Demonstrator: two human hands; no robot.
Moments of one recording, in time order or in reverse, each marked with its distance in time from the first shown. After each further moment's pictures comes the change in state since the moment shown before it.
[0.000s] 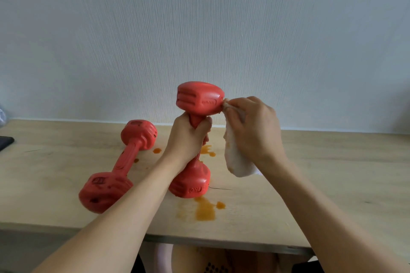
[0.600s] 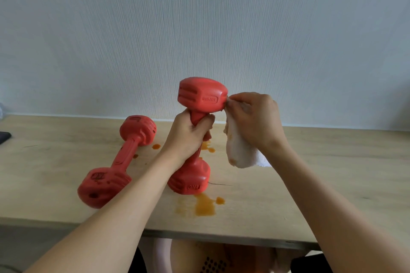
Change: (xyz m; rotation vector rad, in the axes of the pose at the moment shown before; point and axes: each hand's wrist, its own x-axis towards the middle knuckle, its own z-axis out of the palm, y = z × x) left_hand -0.001 -0.003 -0.002 -0.048 -0.094 0.033; right_hand 0.013 0.009 -0.001 0.119 -0.133 0.115
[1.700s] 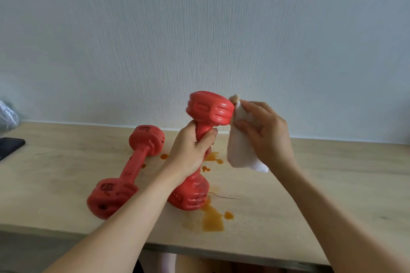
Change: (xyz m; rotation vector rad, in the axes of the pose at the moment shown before) left_hand -0.004 -0.009 -0.012 0.083 -0.021 0.012; right_hand 0.004 0.029 0.012 0.099 0.082 -0.277
